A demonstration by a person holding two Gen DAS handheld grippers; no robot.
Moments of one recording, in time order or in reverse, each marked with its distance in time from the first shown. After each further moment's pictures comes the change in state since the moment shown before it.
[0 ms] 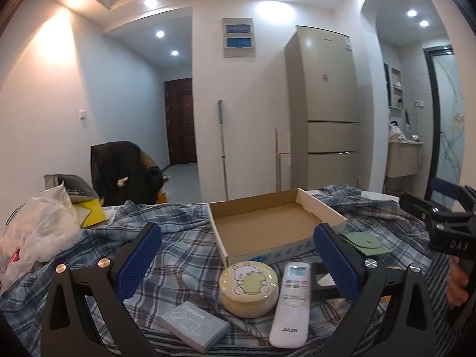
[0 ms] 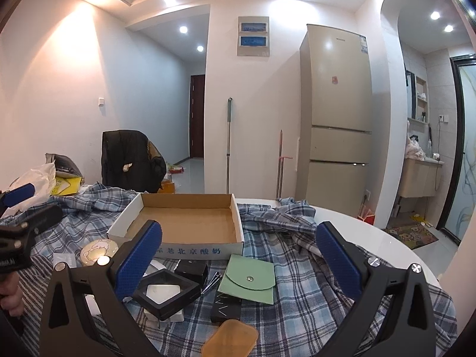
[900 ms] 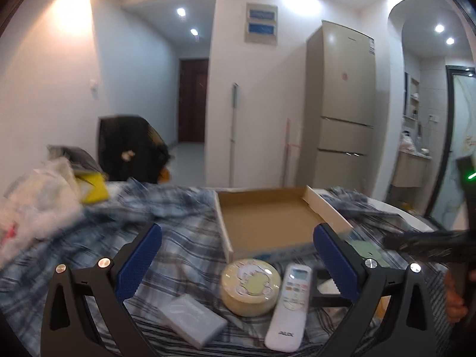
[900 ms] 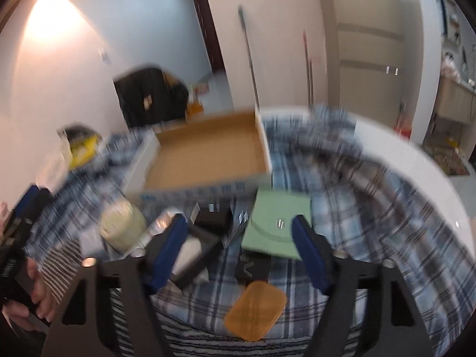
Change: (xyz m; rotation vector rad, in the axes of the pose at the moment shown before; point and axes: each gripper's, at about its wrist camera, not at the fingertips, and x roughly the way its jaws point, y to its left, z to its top) left arm 0.023 0.011 0.009 -0.110 0.106 0.003; right arm 0.080 -0.017 -0.005 0.134 0.545 0.193
